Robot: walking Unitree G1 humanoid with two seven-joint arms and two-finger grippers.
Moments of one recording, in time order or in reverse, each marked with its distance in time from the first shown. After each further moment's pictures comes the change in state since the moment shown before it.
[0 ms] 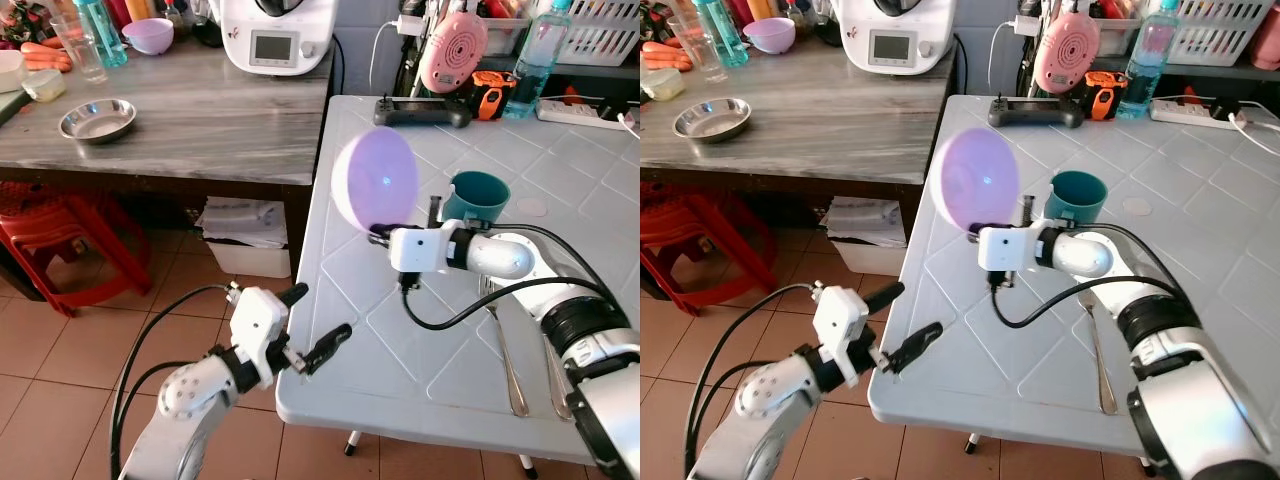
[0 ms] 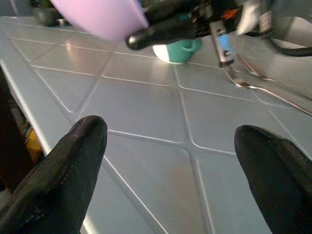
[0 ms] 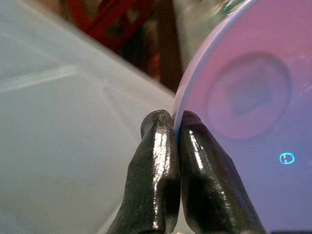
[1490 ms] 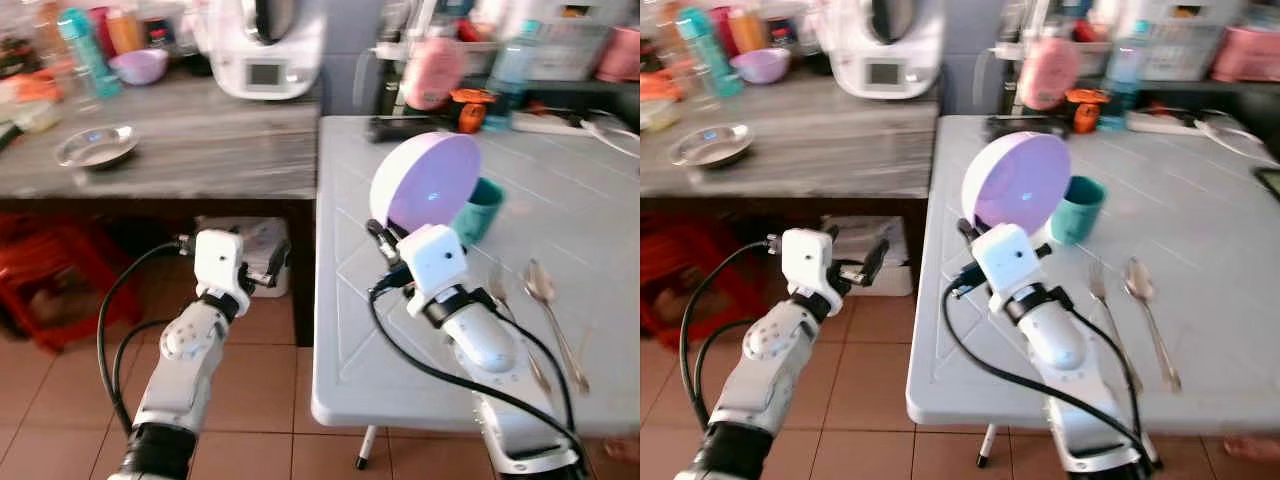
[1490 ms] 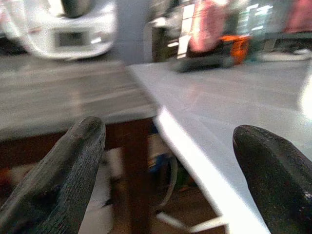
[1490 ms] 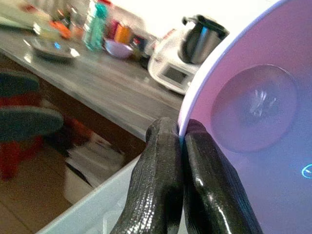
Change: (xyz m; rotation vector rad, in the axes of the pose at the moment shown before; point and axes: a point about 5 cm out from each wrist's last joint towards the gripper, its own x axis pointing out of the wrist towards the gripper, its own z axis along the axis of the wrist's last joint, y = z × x) left arm 0.025 0.071 0.016 0.043 -0.084 0.497; right arm -0.024 0.048 0.074 0.696 -0.014 -0.626
